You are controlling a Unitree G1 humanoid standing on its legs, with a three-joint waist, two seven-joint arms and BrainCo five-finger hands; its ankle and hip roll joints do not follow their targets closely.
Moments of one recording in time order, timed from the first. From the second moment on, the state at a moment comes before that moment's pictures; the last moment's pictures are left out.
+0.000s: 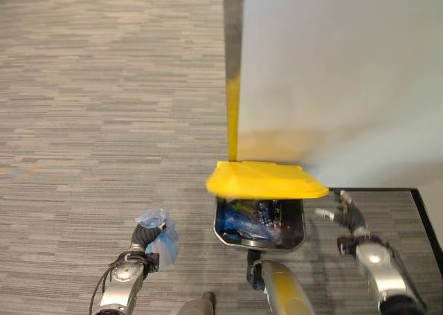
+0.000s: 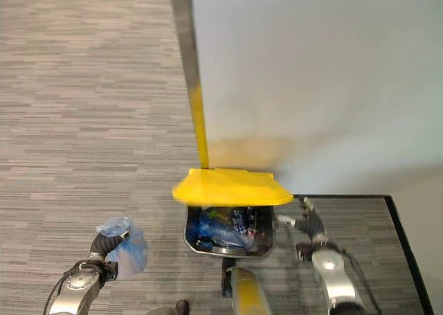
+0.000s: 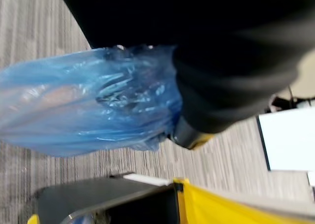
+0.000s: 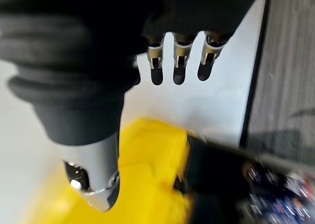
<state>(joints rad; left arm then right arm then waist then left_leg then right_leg) 0.04 0.37 -0.04 0.51 -0.20 -0.10 0.08 -0.07 -0.43 0.02 0.45 0.18 -0.08 -0.11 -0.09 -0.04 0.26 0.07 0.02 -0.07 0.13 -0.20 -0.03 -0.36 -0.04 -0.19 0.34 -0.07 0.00</state>
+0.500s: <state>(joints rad) 0.03 0.37 -0.16 0.51 -0.20 -0.10 0.04 -0.20 -0.35 0.38 0.45 0.18 -0.04 -0.02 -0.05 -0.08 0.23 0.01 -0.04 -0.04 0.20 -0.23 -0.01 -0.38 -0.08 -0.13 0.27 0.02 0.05</state>
